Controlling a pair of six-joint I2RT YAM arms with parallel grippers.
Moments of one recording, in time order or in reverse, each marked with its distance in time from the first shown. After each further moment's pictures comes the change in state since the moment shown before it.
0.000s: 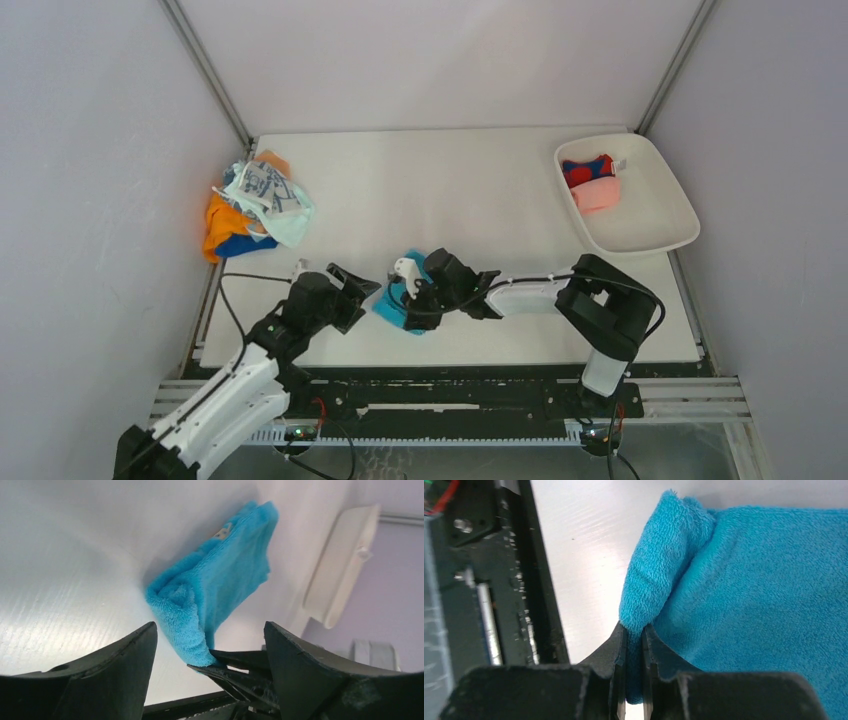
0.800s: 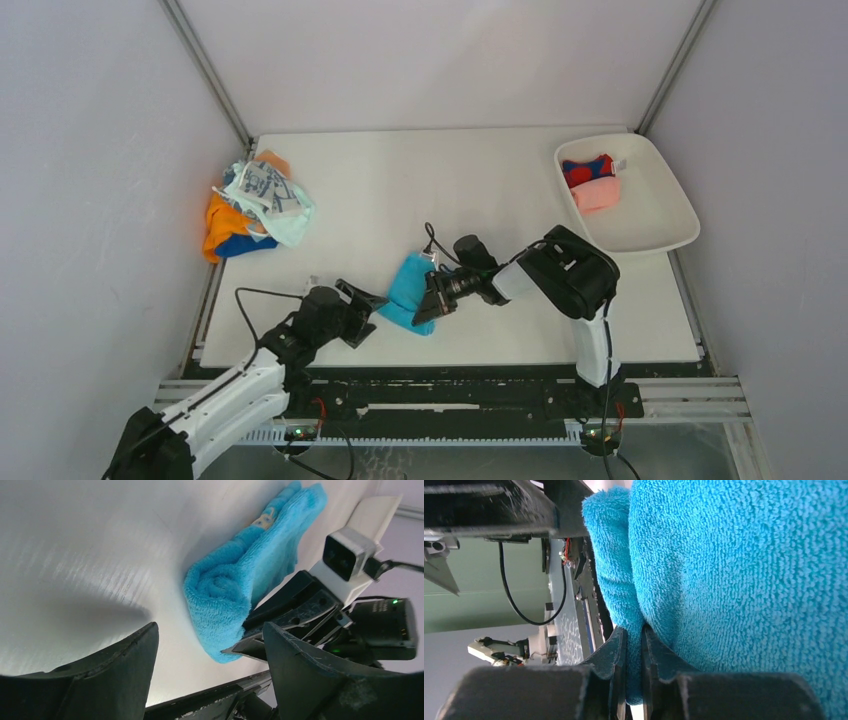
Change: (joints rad) left arm -0.060 -0.042 -0.186 0.159 0.023 -0.140; right arm -0.292 0.280 -0.098 0.489 -0.585 0.692
